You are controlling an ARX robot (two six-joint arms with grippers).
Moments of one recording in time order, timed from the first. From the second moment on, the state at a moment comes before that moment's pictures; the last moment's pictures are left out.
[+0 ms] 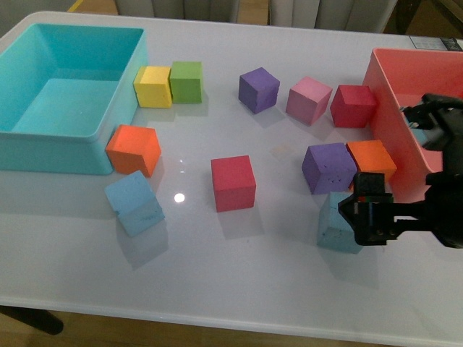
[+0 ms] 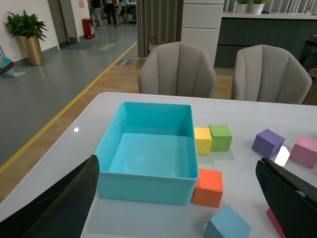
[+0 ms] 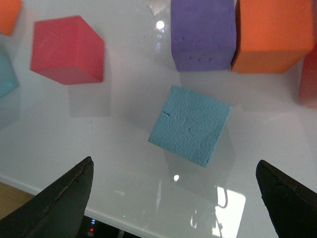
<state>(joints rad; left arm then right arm) 0.00 0.01 0.01 0.00 0.00 -0.01 0.26 1.75 0.54 0.33 -0.06 0.16</state>
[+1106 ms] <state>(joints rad) 0.00 0.01 0.01 0.00 0.00 -0.01 0.31 2.12 0.78 0.27 0.05 0.41</state>
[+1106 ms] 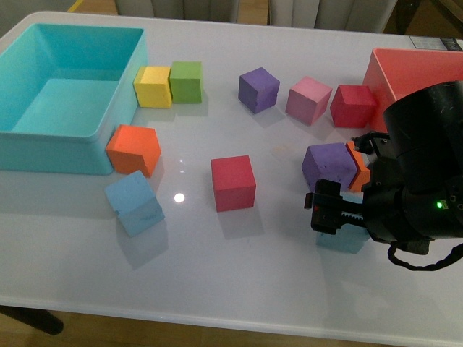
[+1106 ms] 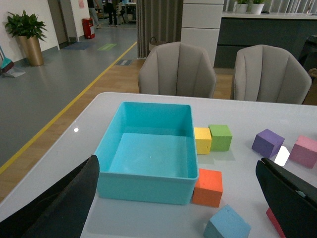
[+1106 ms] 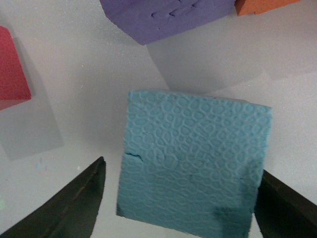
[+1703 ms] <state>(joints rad) 0.00 0.01 0.01 0.00 0.00 -0.01 0.35 1.89 0.93 0.15 -0.04 0.41</state>
